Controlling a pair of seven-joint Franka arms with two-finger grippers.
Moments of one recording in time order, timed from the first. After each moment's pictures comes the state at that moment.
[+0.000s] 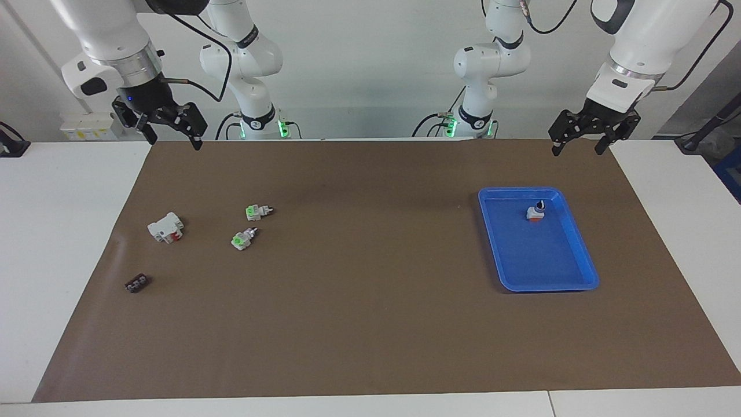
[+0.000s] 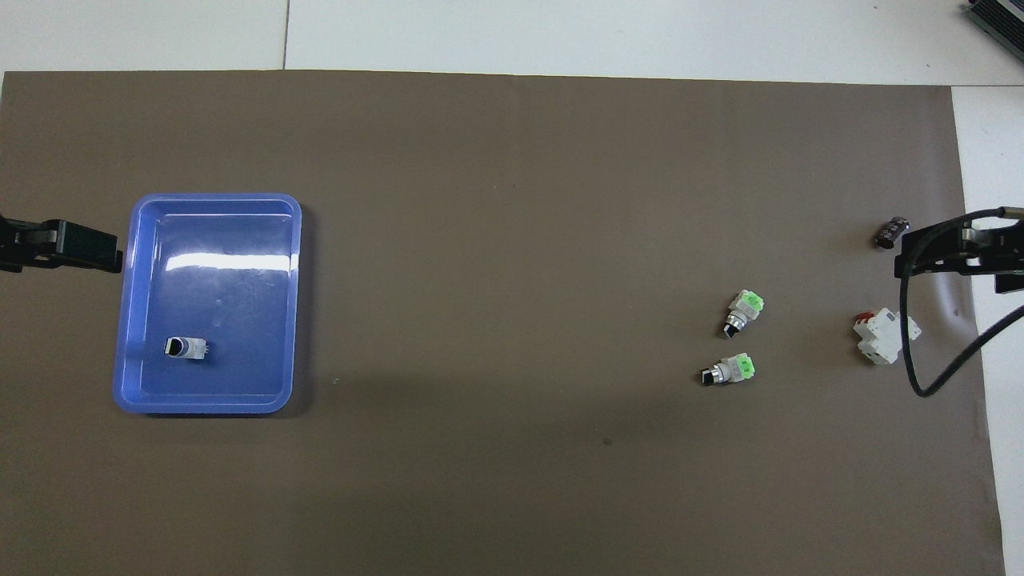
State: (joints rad) left arm 0.07 -0.04 -0.14 -1.59 0.01 1.56 0.01; right arm 0.07 -0.02 -0.06 -1.52 -0.02 1.47 0.18
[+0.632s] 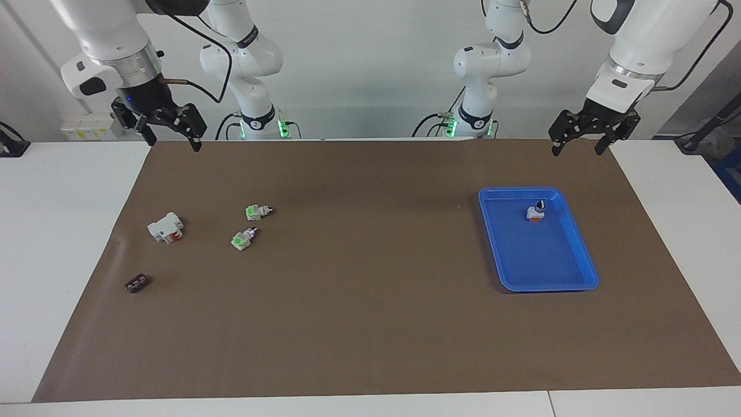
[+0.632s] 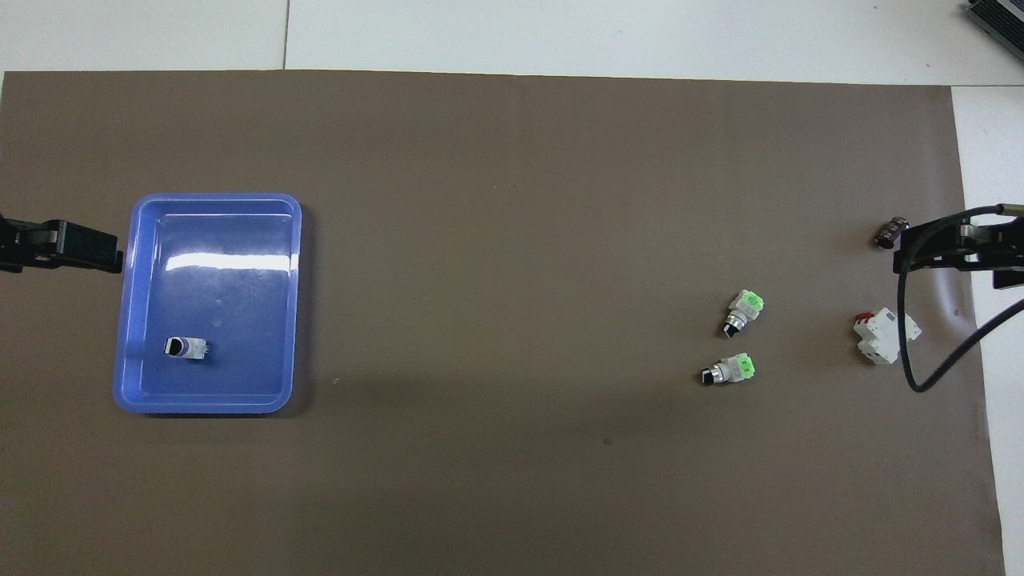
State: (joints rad) left arm 0.07 -0.04 -0.14 -1.59 0.01 1.56 0.01; right arm 0.07 -0.03 -0.06 -1.54 -0.02 1.50 0.18
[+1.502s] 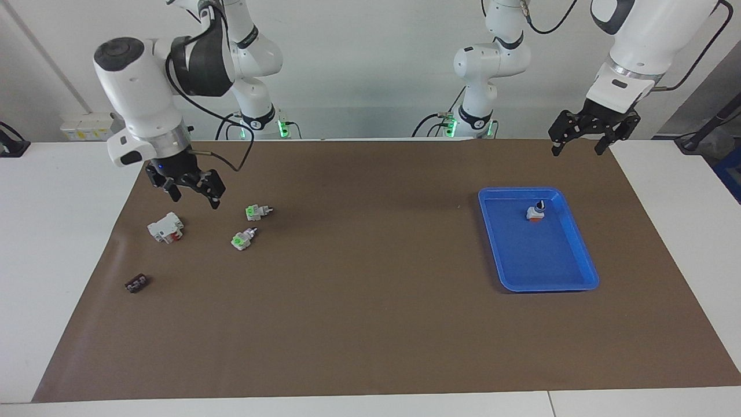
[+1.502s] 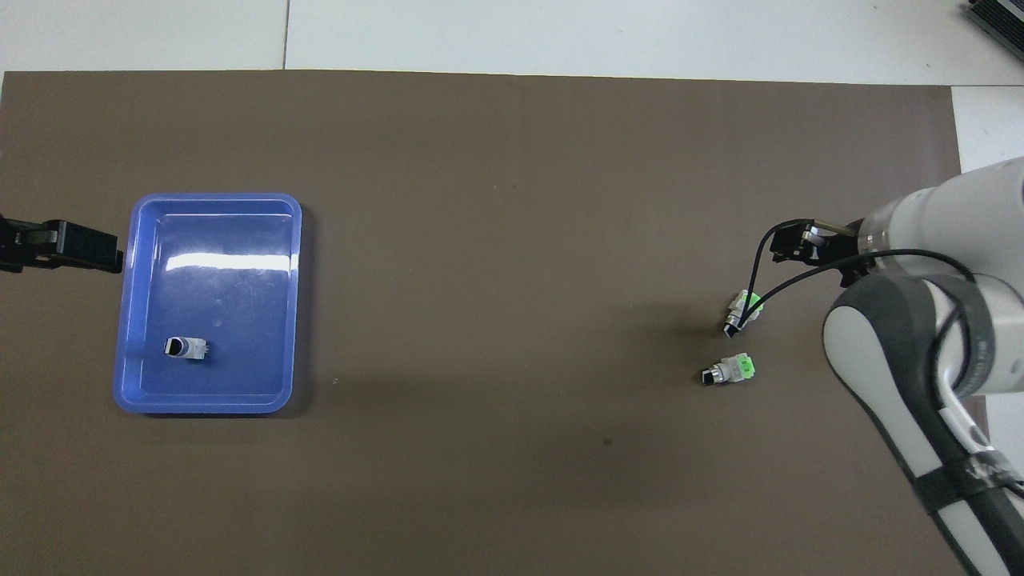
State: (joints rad) left arm 0.07 -0.04 -0.14 -1.59 0.01 1.56 0.01; right arm 0.09 0.06 -0.06 -2.04 -0.02 2.16 0.48
